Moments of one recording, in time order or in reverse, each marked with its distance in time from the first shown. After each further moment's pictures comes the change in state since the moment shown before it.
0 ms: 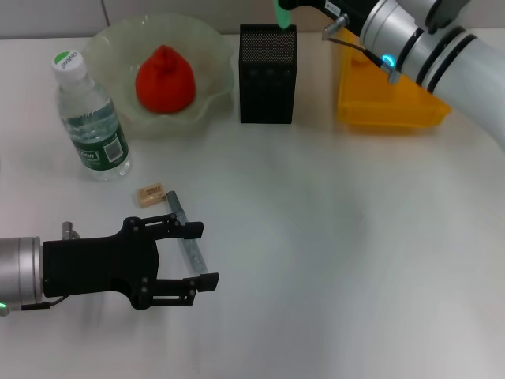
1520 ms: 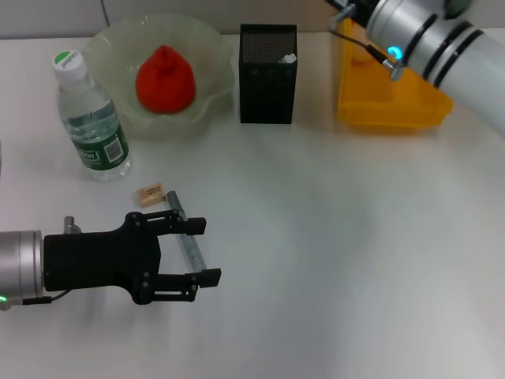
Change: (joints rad) left arm -0.014 0.002 -0.001 0.006 0.000 0.012 -0.025; right arm -0.027 0.000 -0.003 -0.047 0.002 -0.011 0.147
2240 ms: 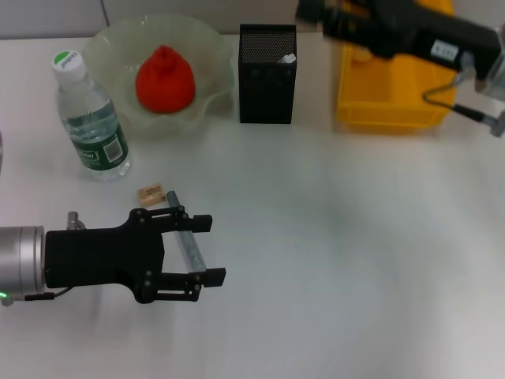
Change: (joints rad) left arm -0.013 0.000 0.000 0.005 -0.005 0.034 0.003; right arm -0.367 -0.096 -0.236 -0.531 -0.283 -0.423 0.806
